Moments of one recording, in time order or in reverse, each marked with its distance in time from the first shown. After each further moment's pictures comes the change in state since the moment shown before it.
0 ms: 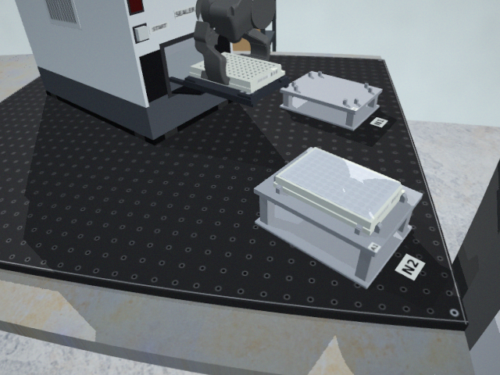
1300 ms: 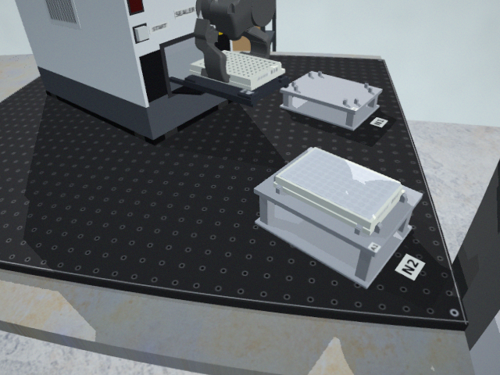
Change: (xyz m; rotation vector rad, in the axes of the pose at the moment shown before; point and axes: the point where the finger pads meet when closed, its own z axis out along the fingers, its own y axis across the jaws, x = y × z) arm 0.000 0.000 -0.004 -0.005 -0.001 -0.003
